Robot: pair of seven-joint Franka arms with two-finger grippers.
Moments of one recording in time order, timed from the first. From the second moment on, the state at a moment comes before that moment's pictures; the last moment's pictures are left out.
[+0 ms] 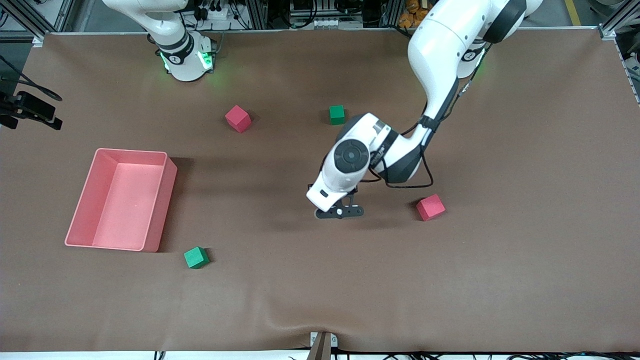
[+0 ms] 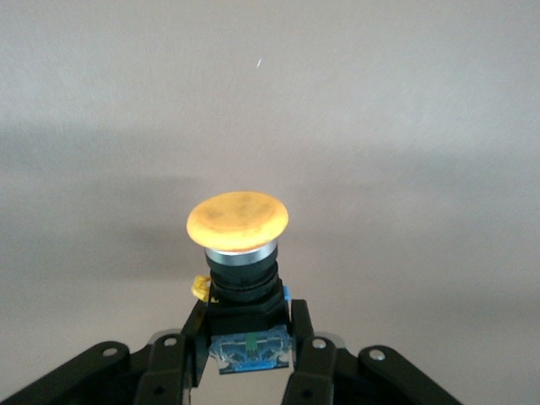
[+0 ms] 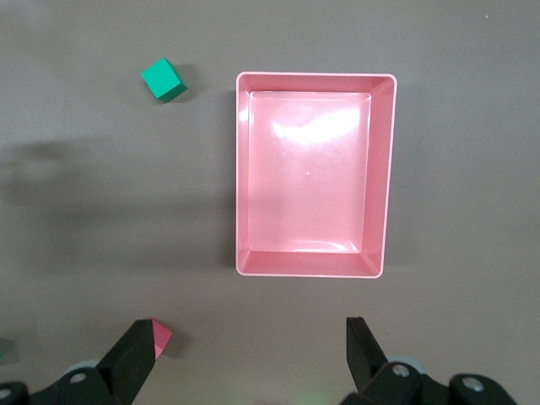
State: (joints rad) left arm -0.63 0.81 -0.12 -1.21 -0.02 2.09 -0.78; right arm -0.01 -0.02 -0.08 -1.53 0.02 1.48 -0.04
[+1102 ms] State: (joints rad) left arm -0.88 0.82 -0.08 -1.23 0.52 2.22 -1.47; right arm -0.01 -0.01 -0.08 -1.53 0.02 1.48 -0.04
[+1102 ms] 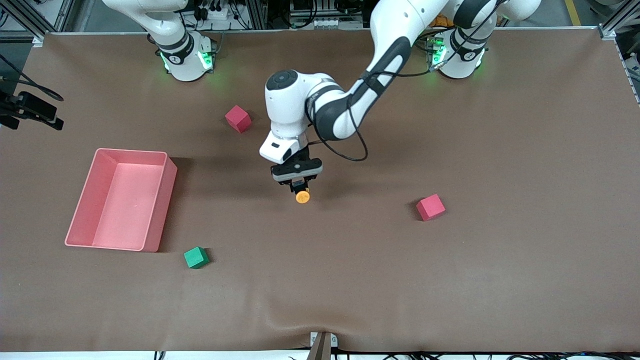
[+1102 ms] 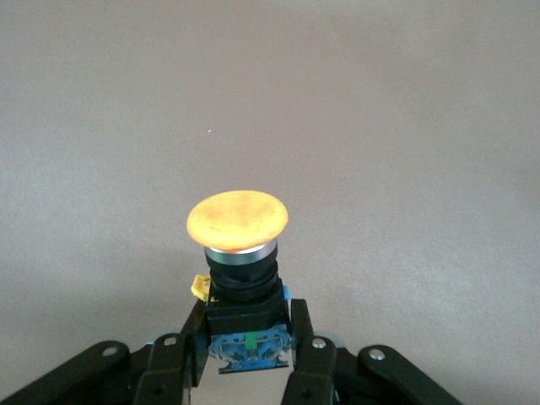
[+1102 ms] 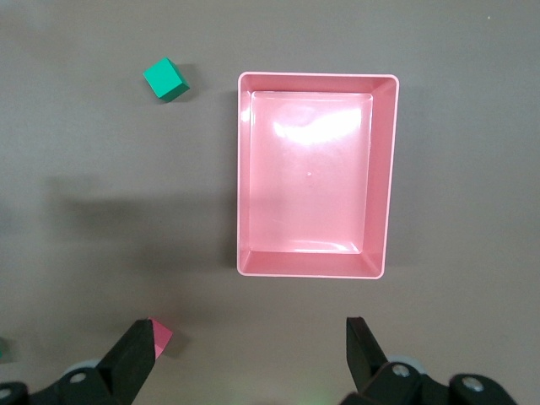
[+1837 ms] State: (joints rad) left arm -0.98 0.96 -0.07 -1.27 1.04 2.13 -1.95; right arm -0.01 -0.01 -0.08 -1.53 0.02 1.48 -0.04
